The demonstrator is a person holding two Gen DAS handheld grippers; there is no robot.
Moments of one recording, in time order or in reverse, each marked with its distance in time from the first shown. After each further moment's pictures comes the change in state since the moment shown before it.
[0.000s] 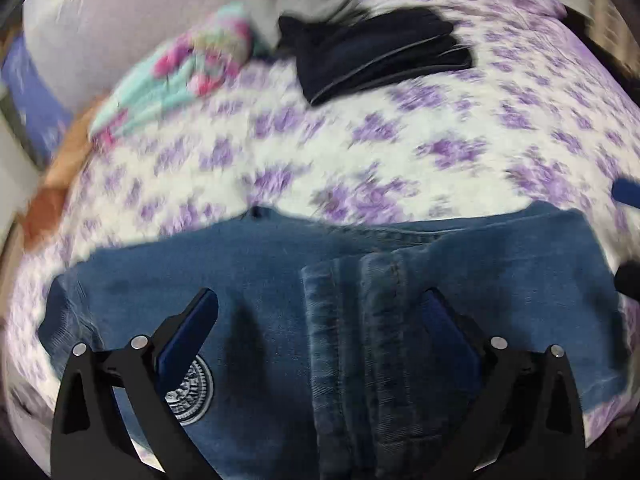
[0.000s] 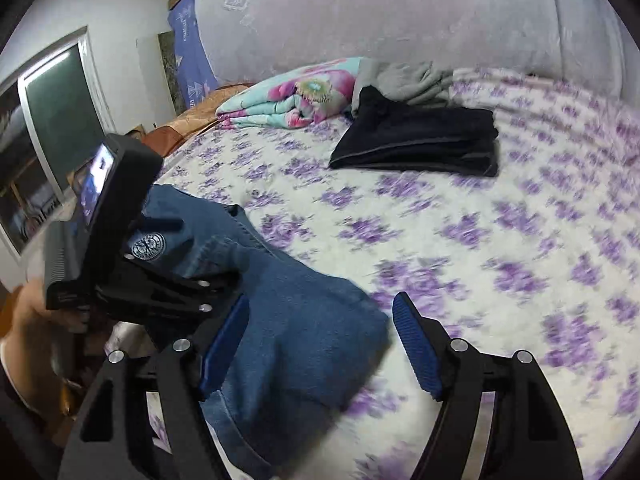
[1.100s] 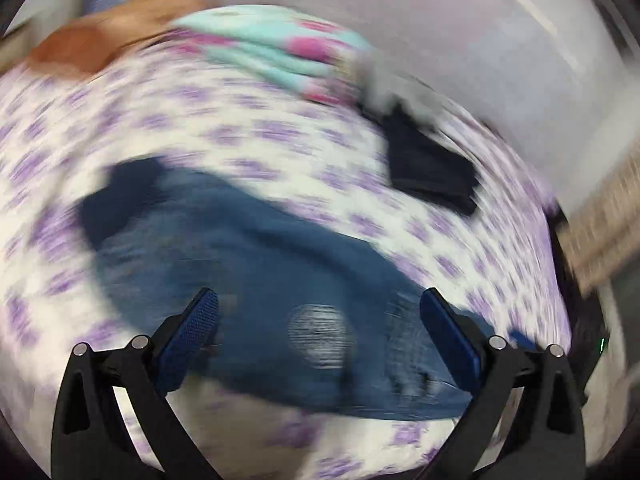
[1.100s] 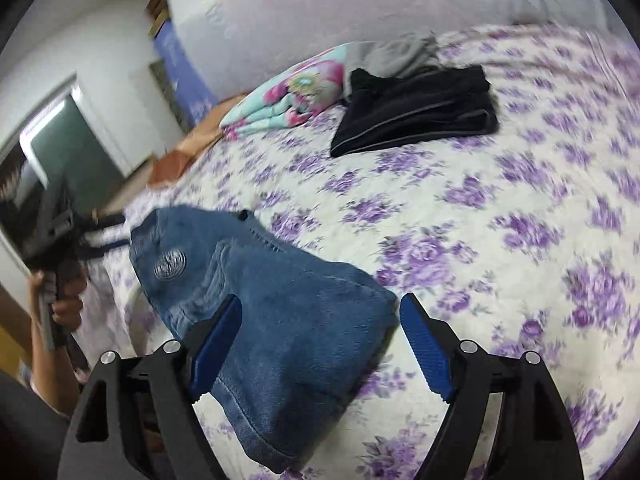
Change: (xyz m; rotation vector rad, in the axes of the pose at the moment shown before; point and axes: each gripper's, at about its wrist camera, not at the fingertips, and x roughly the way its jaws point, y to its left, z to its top) left arm -0.073 0.203 -0.064 -0.600 -0.128 -0.313; right arm -0.007 -0.036 -0.011 0.183 0.010 0.128
